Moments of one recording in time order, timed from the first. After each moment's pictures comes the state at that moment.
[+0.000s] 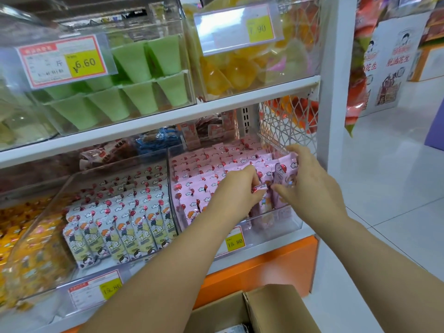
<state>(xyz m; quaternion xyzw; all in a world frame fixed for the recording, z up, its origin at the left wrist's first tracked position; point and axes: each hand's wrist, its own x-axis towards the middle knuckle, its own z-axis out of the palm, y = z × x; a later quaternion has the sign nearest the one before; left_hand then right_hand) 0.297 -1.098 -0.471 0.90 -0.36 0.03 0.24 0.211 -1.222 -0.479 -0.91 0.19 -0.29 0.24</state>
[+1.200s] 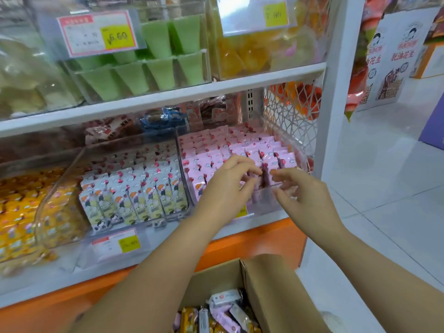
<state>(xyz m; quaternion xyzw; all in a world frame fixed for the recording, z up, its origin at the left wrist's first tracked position) 0.260 -1.052 -0.477 0.82 -0.42 0.08 0.39 0.172 -1.195 -0.504 -0.88 0.07 -0.32 0.35</state>
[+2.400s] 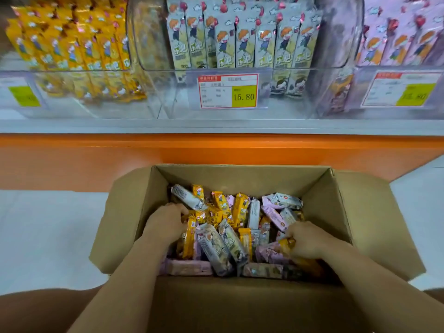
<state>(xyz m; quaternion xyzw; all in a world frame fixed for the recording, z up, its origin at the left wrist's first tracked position) 0.191 -0.738 -0.729 0.96 0.02 -0.27 0.11 0.148 -1.043 -0.732 -0.90 -0.01 0.42 0.12</state>
